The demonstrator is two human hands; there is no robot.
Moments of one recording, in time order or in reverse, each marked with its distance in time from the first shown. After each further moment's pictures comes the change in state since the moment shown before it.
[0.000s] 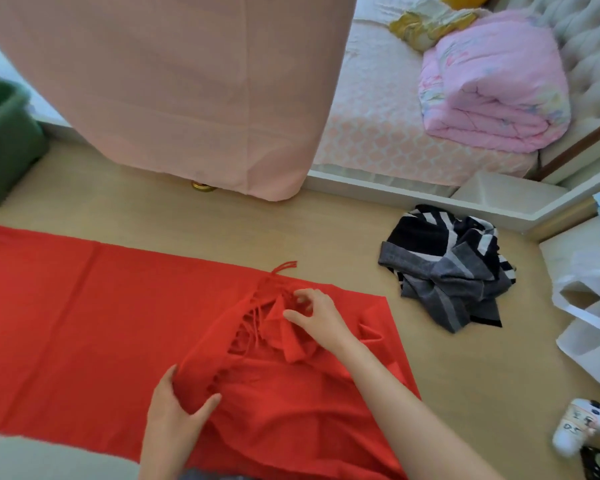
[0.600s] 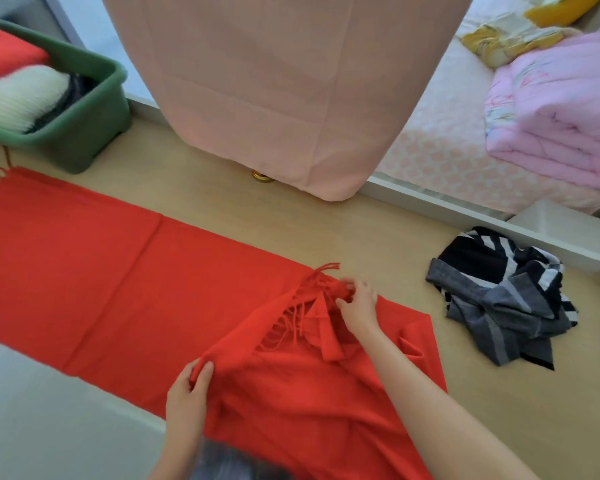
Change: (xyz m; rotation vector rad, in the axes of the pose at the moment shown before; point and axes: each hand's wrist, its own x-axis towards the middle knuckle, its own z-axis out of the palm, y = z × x) left_hand -0.004 -0.018 -0.010 -0.607 0.193 -0.112; right_hand 0.035 -0.005 0.020 0.001 0.209 0.095
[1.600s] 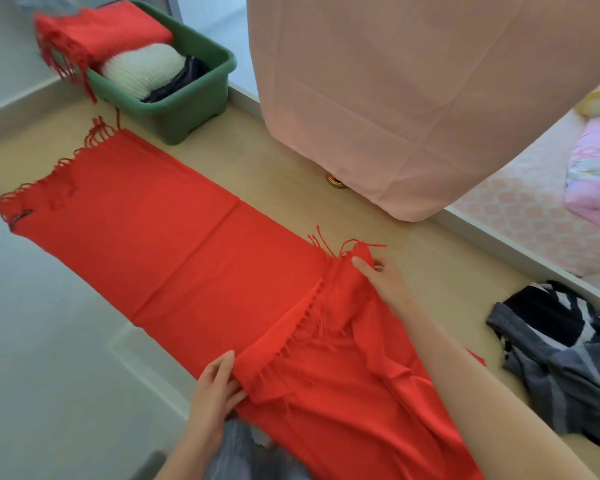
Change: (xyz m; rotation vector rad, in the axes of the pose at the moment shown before) left_hand -0.009 -0.009 -0.034 -0.487 -0.025 -0.326; right_hand 0.033 -0.088 0.019 0.223 -0.297 -0.042
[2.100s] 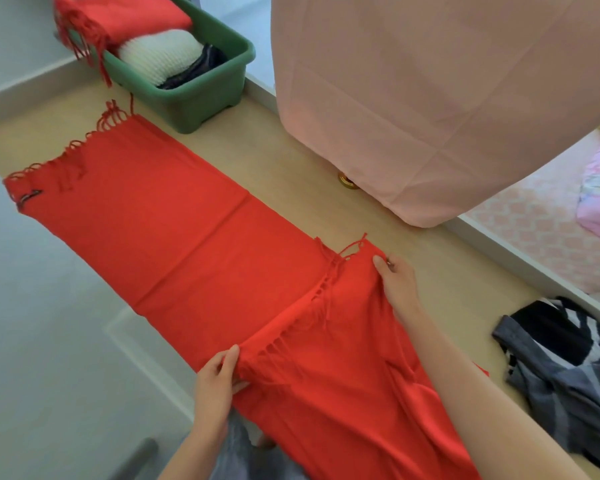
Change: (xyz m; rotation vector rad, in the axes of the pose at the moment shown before) left_hand 0.007 -0.001 0.008 0.087 0.115 0.123; right_hand -0.005 -0.010 0.004 0.017 0.097 -0.206
